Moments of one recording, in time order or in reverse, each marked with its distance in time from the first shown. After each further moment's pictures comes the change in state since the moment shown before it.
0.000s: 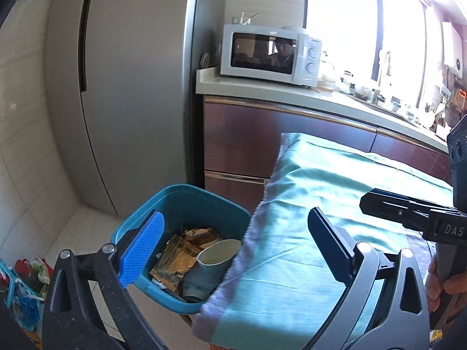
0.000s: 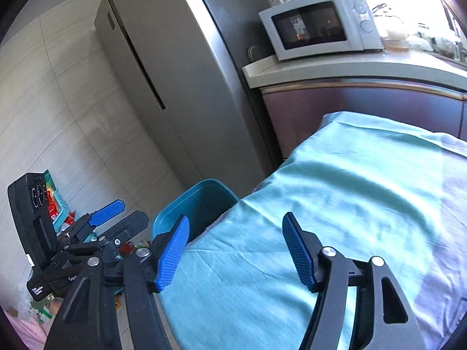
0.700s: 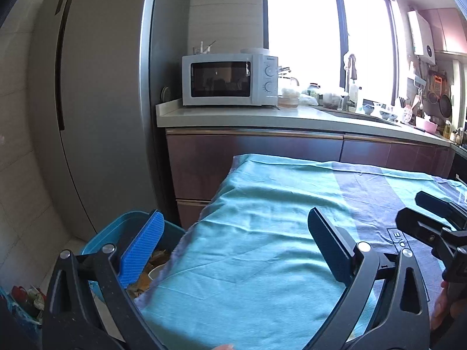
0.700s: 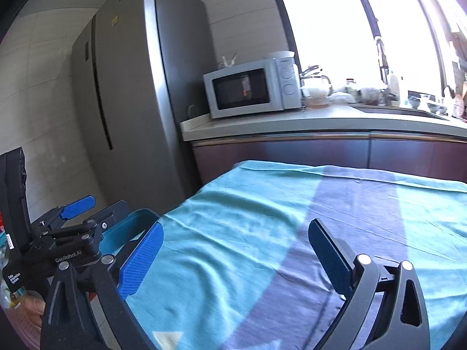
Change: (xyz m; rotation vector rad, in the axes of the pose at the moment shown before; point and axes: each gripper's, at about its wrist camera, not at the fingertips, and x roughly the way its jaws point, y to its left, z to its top) left arm -0.030 -0.110 -0.012 0.114 -0.137 -0.062; right arm -0.119 -0.031 -0.057 -0.040 -0.300 -0.364
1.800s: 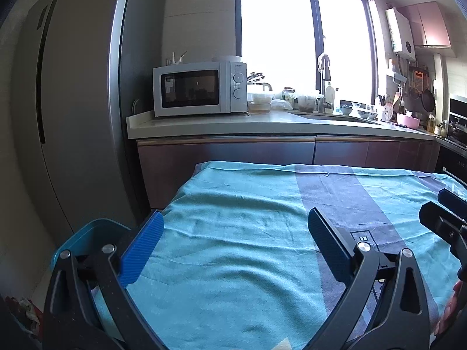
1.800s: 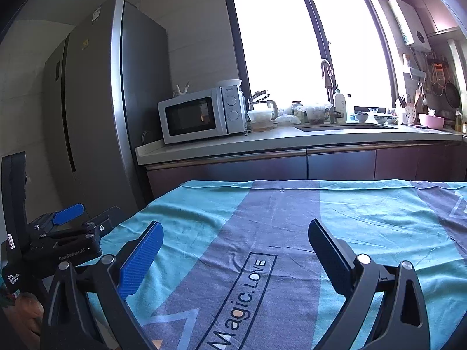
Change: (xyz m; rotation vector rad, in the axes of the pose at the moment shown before) left arm -0.003 -0.069 -0.009 0.048 -0.058 -0.081; right arm -0.073 -0.051 -0.016 0.026 -0.134 -0.203
